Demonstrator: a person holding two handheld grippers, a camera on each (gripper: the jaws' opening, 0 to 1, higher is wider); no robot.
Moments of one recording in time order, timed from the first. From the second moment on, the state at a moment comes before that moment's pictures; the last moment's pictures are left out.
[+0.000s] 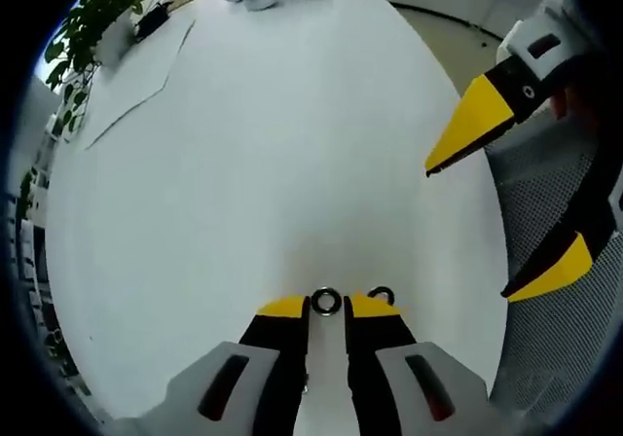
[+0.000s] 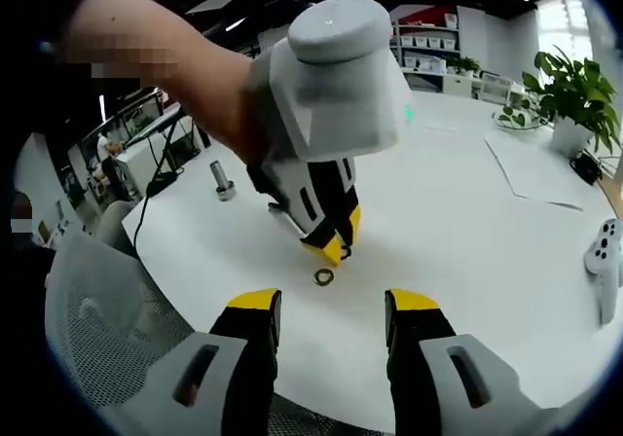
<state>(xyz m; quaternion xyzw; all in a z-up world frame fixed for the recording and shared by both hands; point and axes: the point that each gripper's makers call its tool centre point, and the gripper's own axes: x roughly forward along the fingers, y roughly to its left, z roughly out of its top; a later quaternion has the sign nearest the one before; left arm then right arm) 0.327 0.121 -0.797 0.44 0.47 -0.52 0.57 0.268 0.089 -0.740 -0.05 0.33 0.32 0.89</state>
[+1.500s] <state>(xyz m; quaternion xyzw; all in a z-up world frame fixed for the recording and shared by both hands) 0.349 0.138 -0.752 0.39 0.45 -0.49 0.64 0.267 0.092 -0.742 -0.05 0.33 0.33 0.88</state>
